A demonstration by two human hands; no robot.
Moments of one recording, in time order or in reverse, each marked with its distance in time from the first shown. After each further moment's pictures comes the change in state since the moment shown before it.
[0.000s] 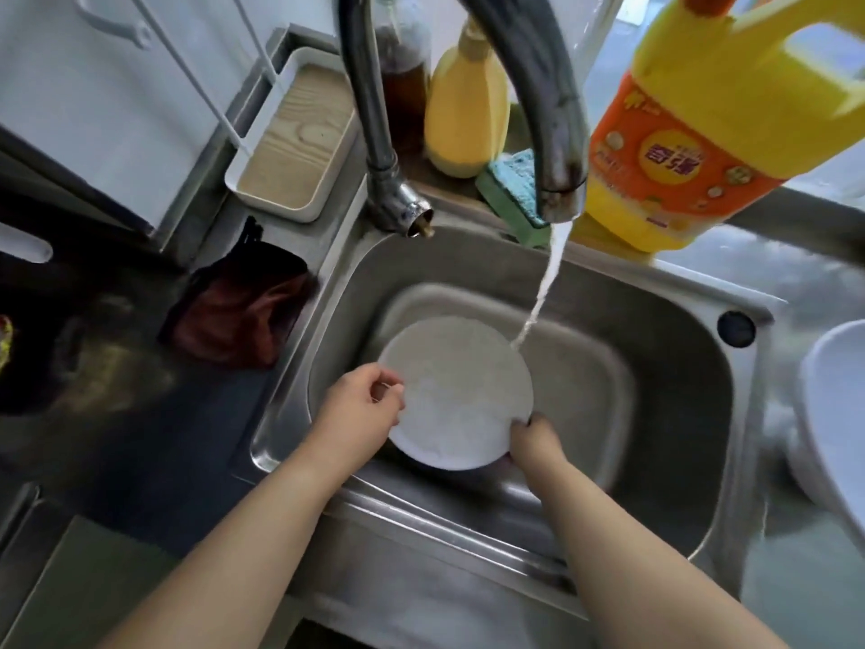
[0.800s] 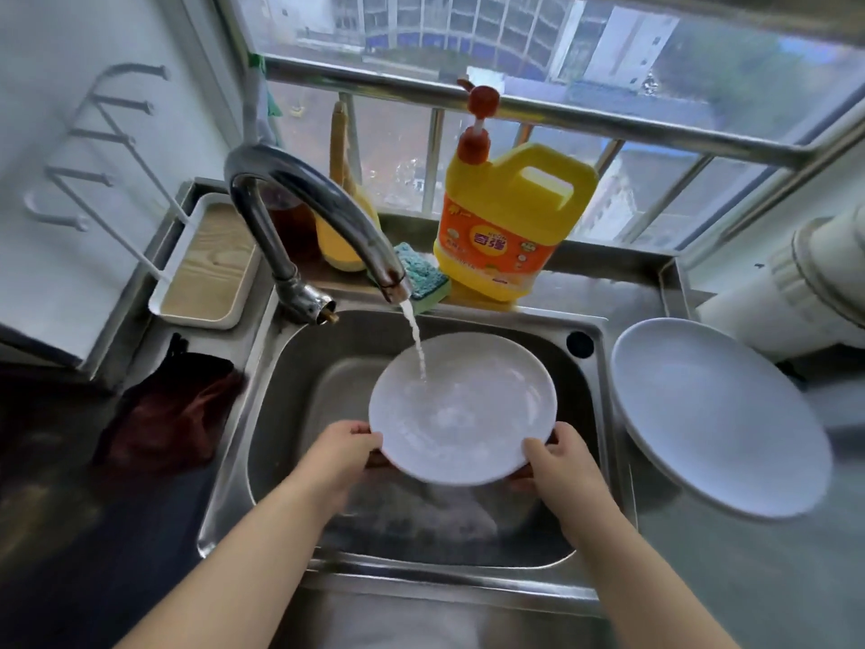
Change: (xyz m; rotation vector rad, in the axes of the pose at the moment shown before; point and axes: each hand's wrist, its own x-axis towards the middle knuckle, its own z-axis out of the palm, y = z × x) left_hand -0.003 0.053 0.032 -0.341 -0.263 -0.210; right_hand -0.114 0.001 -0.122 0.339 0.167 -0.179
